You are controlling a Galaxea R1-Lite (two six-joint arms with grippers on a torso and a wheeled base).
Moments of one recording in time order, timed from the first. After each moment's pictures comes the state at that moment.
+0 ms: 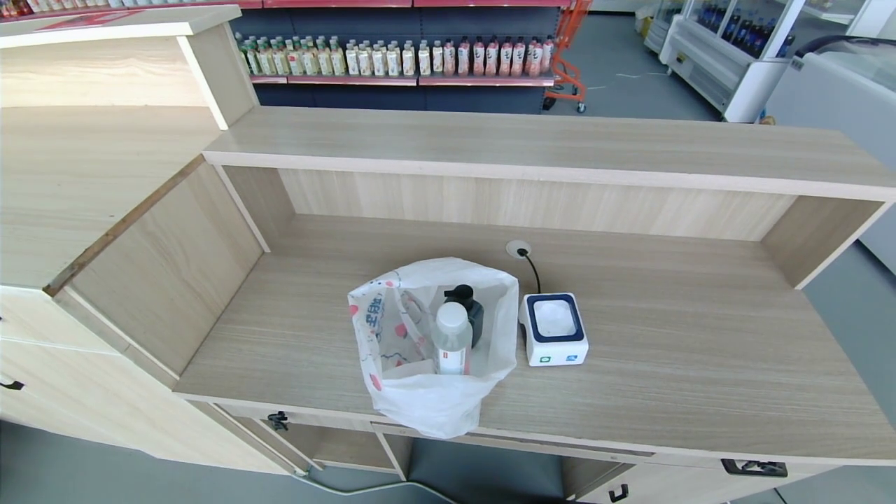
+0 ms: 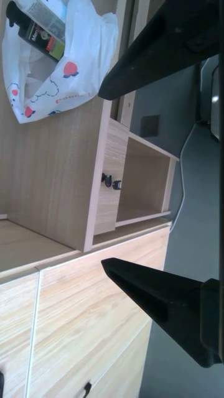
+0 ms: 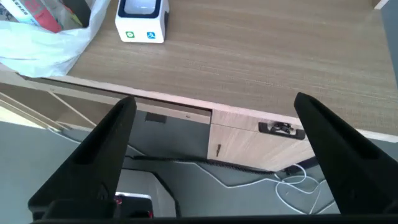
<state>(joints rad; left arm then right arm) 0.00 0.00 0.00 0.00 0.05 -0.01 -0.03 0.19 -0.01 -0.07 0.13 -0.10</state>
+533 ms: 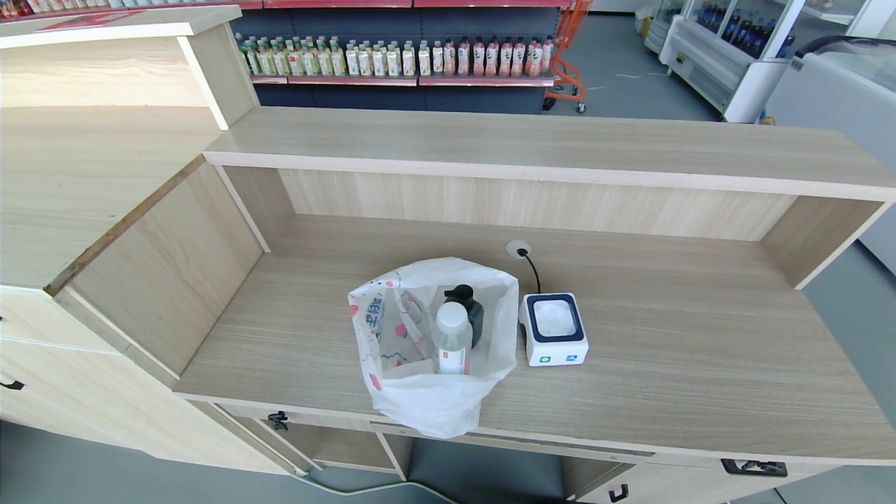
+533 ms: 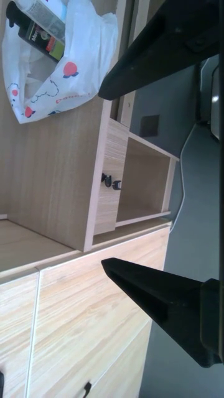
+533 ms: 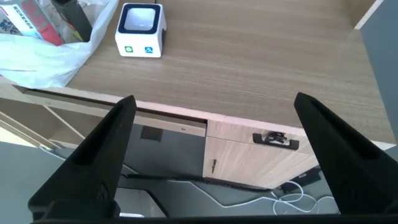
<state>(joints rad) 0.00 0.00 0.00 0.00 0.05 -0.01 -0.01 0.00 0.00 0.00 0.08 -0.10</state>
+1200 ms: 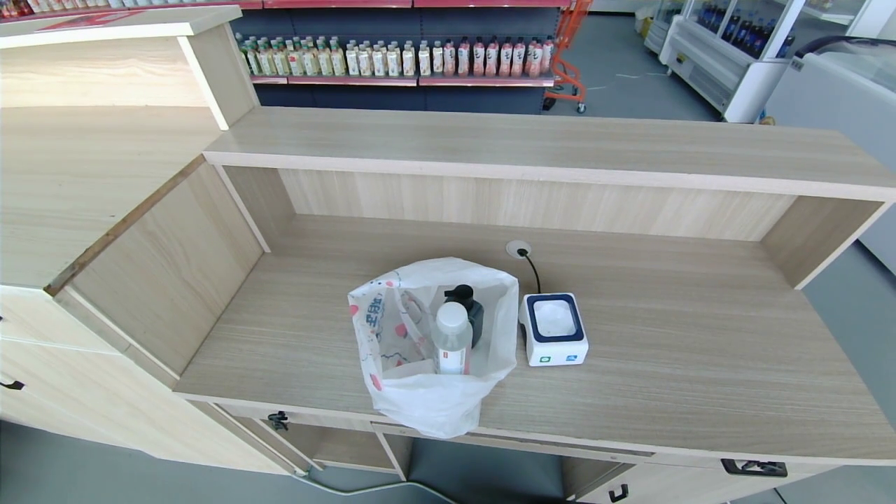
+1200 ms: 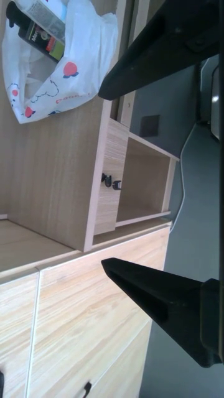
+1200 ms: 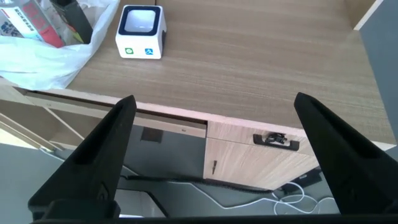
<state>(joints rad) 0.00 0.00 0.00 0.00 0.05 -0.01 -0.01 0.00 0.00 0.00 0.08 -0.10</state>
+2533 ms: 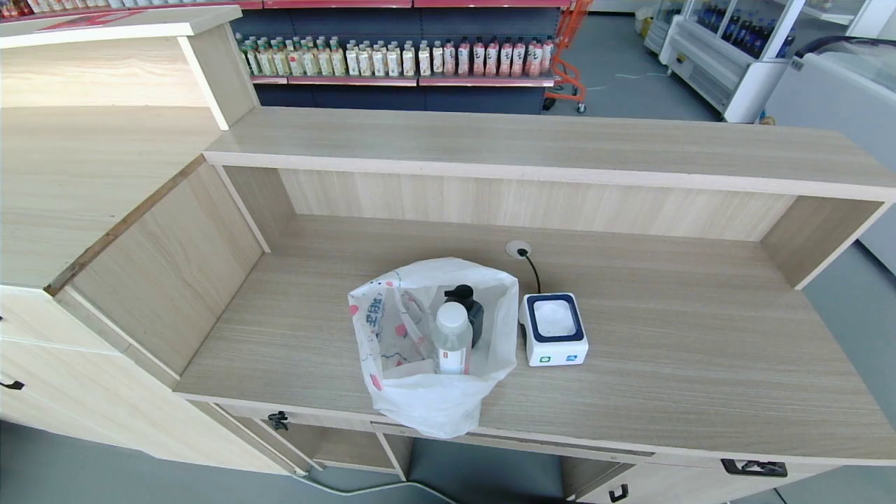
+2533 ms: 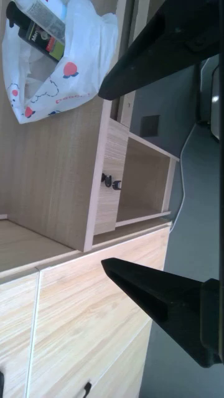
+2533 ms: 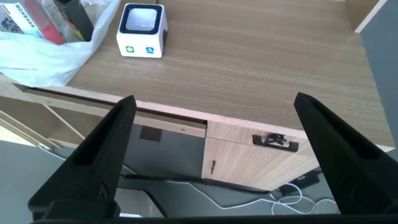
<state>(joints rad) 0.00 0.00 0.00 0.00 0.05 0.00 -0.01 0.00 0.00 0.01 0.09 -0.11</state>
